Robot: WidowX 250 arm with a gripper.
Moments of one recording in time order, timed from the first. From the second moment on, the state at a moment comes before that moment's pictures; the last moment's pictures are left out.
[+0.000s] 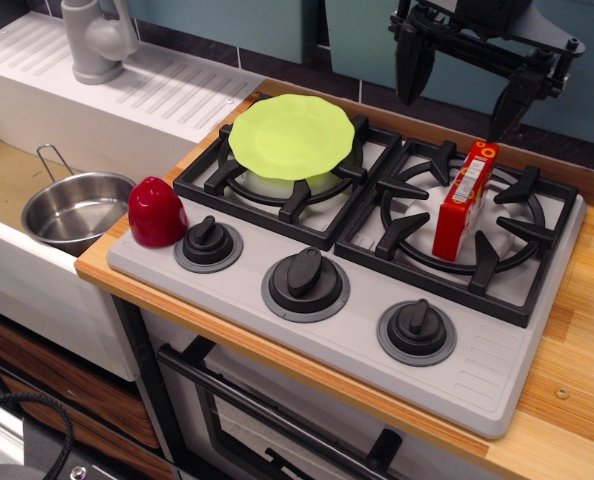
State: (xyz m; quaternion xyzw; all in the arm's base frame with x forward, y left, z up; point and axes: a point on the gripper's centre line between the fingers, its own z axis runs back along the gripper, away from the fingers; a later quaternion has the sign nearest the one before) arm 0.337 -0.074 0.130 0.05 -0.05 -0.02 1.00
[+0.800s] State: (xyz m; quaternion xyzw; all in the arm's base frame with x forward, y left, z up) arm 0.344 -0.079 0.090 0.04 -0.05 -0.02 1.00
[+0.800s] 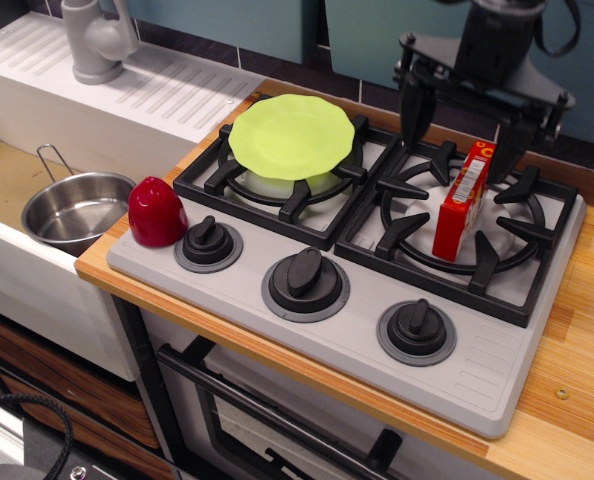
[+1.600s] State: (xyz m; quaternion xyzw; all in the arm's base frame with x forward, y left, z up) arm 0.354 -0.082 0.061 0.02 -0.08 -0.02 1.00
